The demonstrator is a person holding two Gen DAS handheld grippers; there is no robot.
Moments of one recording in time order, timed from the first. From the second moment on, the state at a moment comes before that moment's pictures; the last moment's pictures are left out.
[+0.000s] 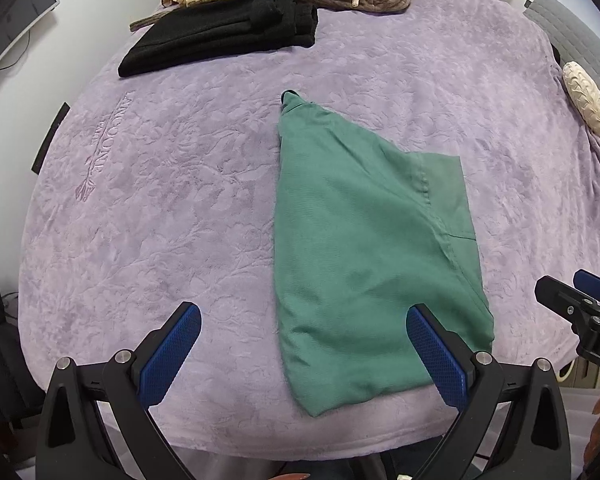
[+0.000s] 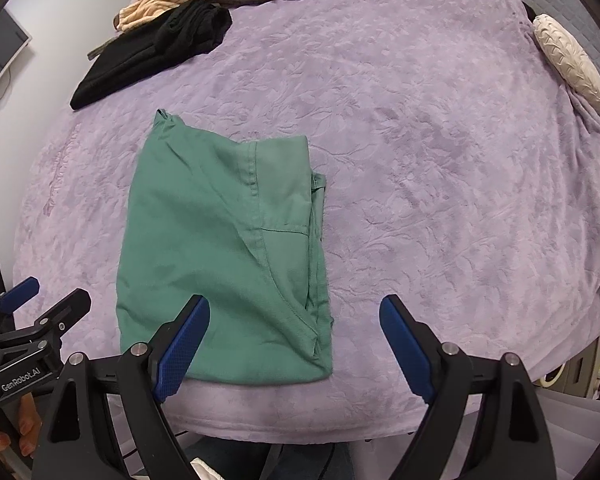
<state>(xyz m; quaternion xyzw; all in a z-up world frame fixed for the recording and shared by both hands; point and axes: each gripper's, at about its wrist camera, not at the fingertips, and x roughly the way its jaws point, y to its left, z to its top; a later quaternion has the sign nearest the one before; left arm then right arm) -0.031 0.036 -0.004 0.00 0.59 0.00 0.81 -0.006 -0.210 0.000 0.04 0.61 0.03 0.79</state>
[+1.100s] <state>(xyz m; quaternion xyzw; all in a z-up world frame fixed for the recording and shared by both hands) -0.033 0.039 -0.001 0.01 0.59 0.02 0.81 -0.002 -0.211 -0.005 0.04 0.62 0.02 0.78</state>
